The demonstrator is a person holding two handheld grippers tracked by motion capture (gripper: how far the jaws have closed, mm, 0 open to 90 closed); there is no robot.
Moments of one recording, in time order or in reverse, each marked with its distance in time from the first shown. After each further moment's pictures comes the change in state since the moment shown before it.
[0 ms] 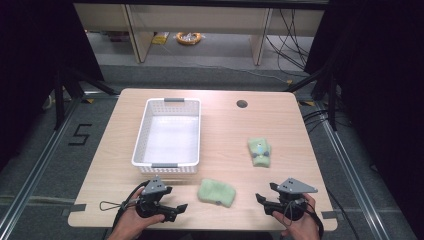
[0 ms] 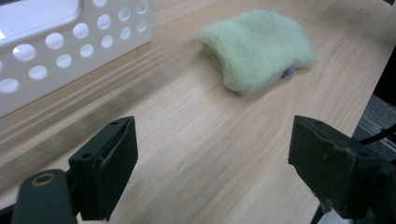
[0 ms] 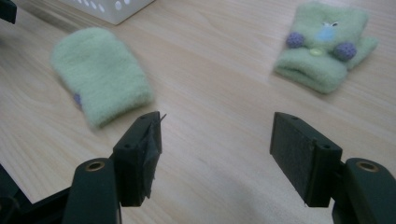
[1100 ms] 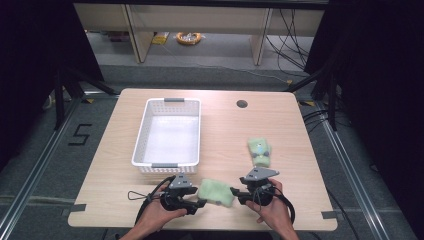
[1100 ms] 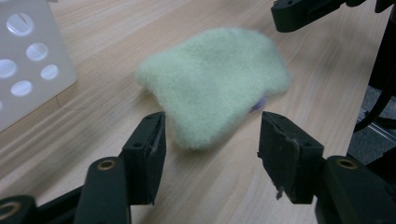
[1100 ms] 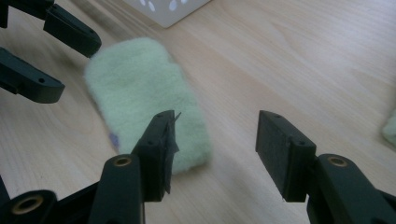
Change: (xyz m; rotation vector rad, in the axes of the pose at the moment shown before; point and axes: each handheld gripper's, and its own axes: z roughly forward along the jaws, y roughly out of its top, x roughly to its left) left arm -0.022 0.028 0.048 0.054 -0.057 0.068; right arm 0.032 0.039 0.062 0.100 0.109 -0.161
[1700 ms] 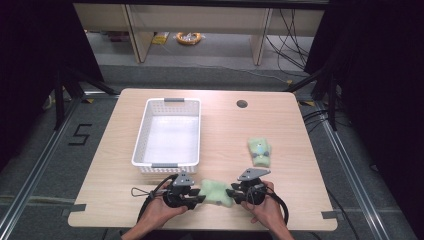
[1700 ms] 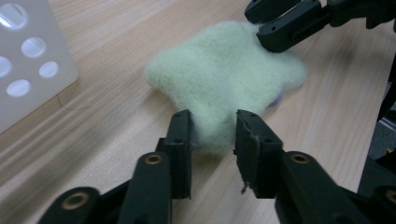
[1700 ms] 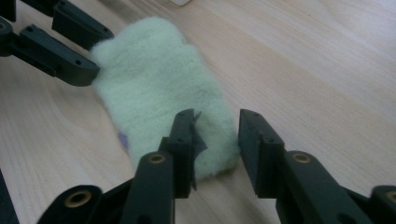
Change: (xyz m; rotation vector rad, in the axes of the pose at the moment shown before) left arm 0.005 0.002 0.008 0.042 0.002 -0.001; right arm 0.003 -0.004 0.022 0.051 0.074 0.067
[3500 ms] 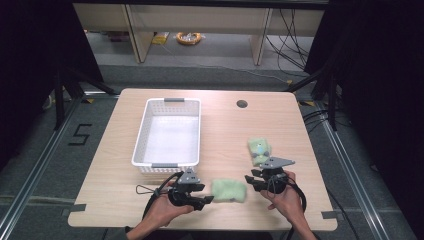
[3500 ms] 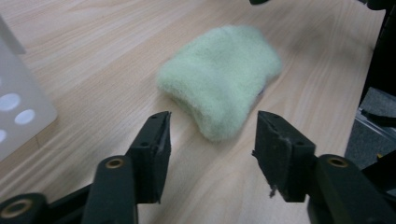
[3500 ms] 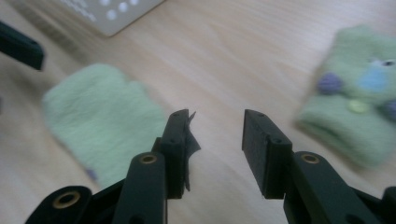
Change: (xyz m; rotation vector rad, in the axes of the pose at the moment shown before) left arm -0.013 0.017 -0.004 -0.043 -0.029 -0.009; right arm -0.049 0.004 -0.042 -0.074 -0.129 0.014
